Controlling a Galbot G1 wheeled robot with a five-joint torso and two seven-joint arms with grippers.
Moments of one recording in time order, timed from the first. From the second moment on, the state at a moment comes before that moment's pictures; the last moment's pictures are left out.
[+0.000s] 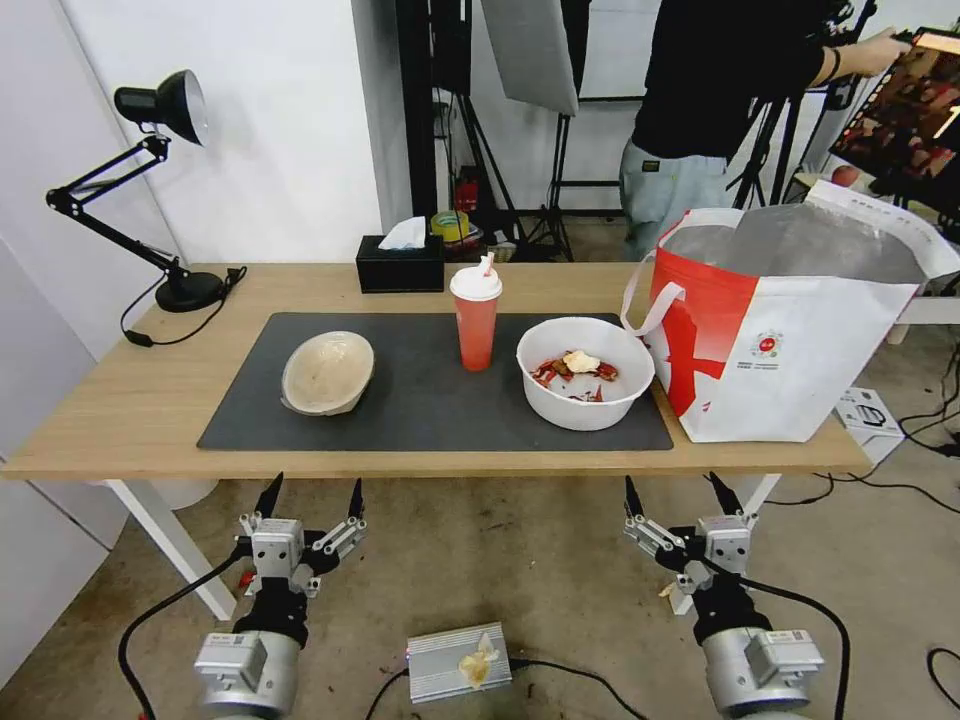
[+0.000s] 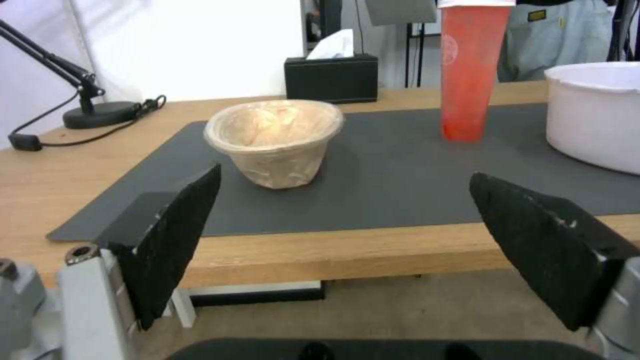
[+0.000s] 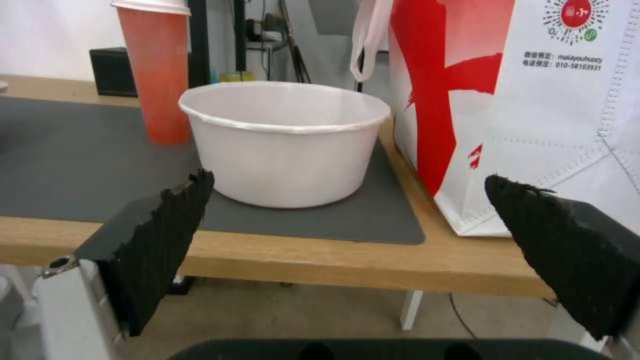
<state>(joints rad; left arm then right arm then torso) 1.80 -1.50 -0.55 -2.30 0.00 0.00 0.00 -1.80 1.50 0.55 2.30 0.00 0.00 0.00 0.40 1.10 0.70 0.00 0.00</state>
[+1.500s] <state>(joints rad) 1.98 -1.53 -0.43 -2.29 0.08 -0.41 -0.28 -1.75 1.20 0.36 2.35 -0.02 -0.02 0.08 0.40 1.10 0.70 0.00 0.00</state>
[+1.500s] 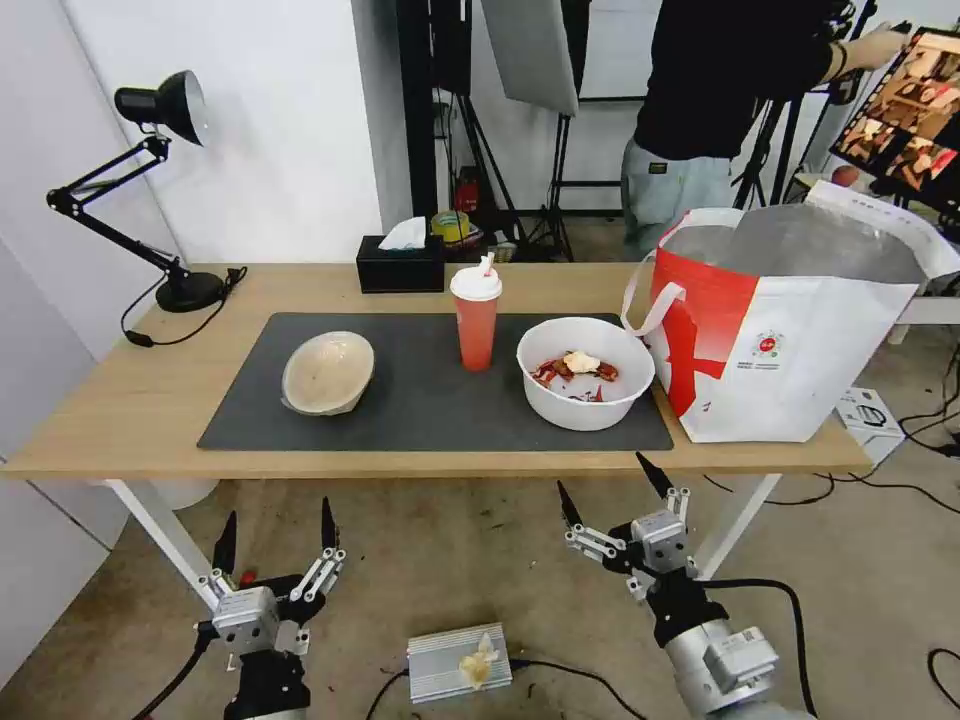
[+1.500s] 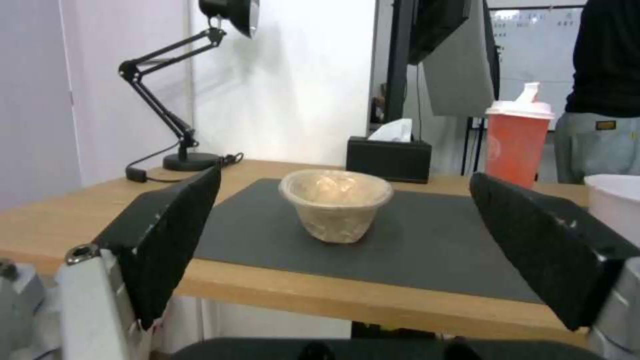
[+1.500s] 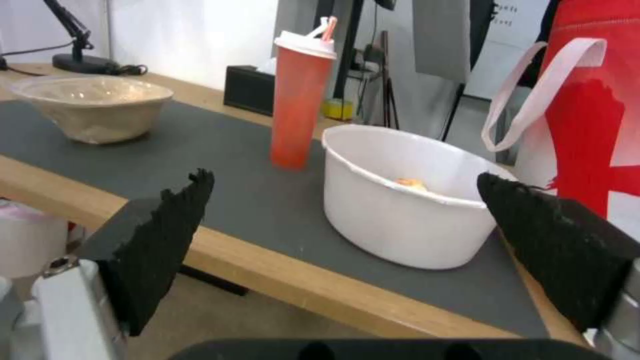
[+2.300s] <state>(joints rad) 1.99 -1.45 -0.47 -2.31 -0.02 -0.42 -0.19 -1.70 1.14 0.37 2.34 0.12 0.02 0.04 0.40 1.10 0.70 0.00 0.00</state>
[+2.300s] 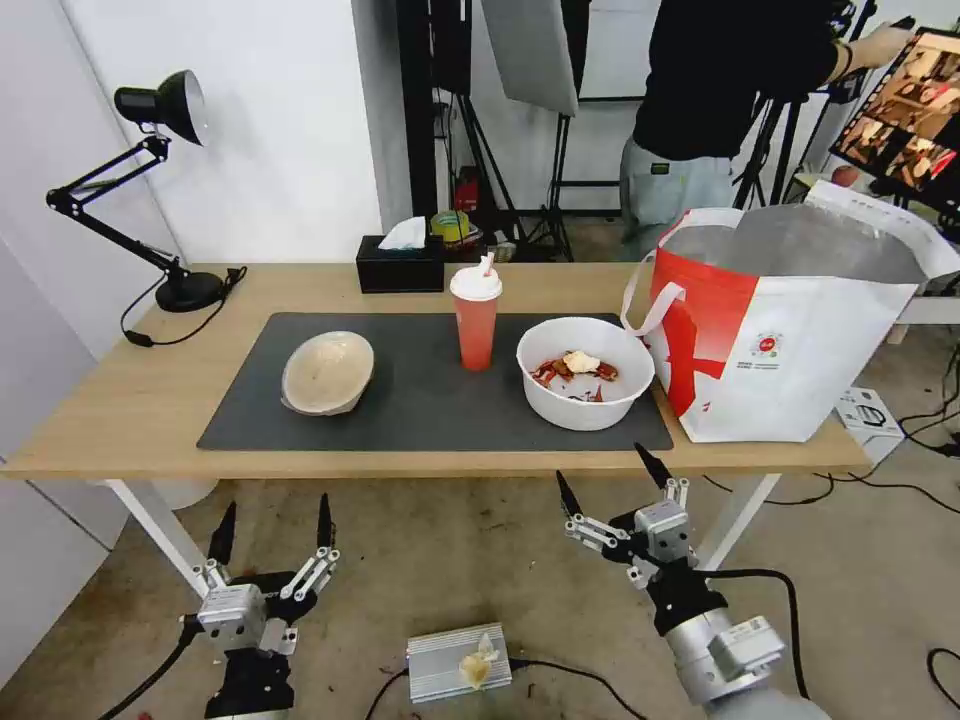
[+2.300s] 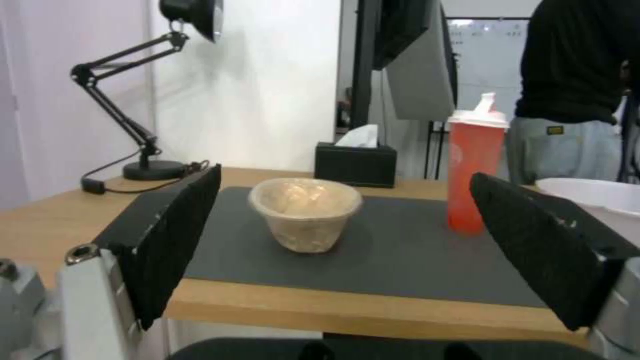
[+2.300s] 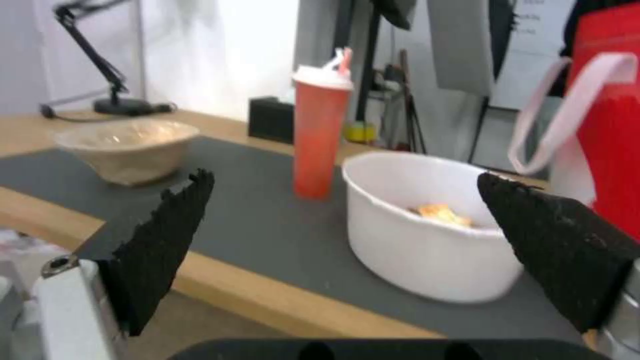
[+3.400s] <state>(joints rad) 1.98 -1.46 -0.52 -2.28 -0.08 -0.43 -0.13 -1.25 0.75 0.34 2.18 0.39 0.03 -0.09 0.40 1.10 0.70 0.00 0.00</state>
